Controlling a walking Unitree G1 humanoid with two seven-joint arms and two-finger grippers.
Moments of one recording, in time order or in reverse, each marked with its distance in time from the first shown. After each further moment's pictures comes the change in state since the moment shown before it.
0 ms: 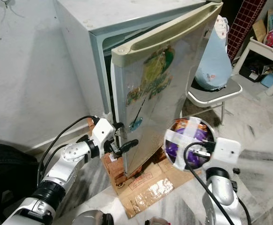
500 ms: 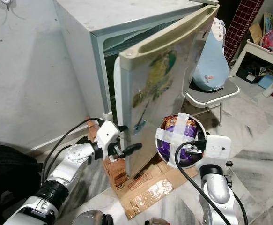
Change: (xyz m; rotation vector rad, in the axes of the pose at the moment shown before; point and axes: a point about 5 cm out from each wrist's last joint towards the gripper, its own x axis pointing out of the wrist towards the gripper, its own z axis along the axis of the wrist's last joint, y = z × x) left arm 0.003 0.001 -0.003 -0.003 0.016 0.010; right arm 0.001 0.017 0.011 -0.039 -0.087 0.157
